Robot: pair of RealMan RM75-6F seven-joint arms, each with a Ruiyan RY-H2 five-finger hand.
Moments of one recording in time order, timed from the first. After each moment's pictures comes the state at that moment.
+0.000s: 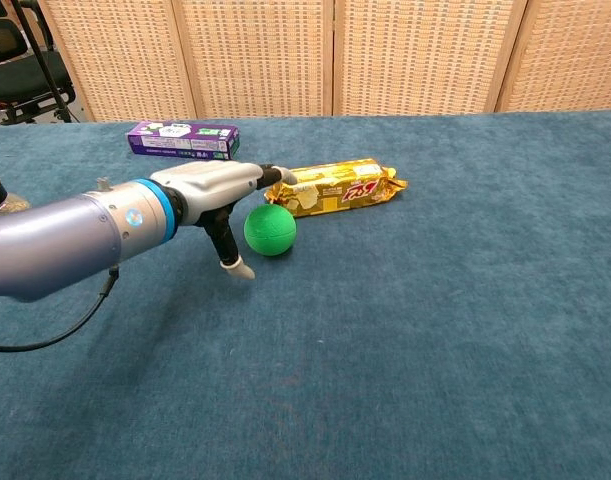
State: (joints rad) left arm -0.92 -1.75 -0.22 -1.40 0.82 0.92 0.60; right arm 0.11 -1.07 0.10 -1.49 -1.50 1.66 0.23
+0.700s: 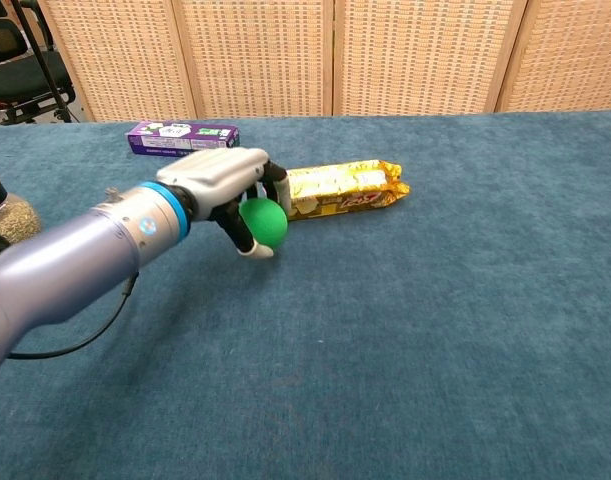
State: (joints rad) left arm -0.89 -1.83 -0.23 -1.32 0.97 1.05 0.51; right arm 0.09 -1.07 0.13 -1.49 -1.49 1.64 0.26
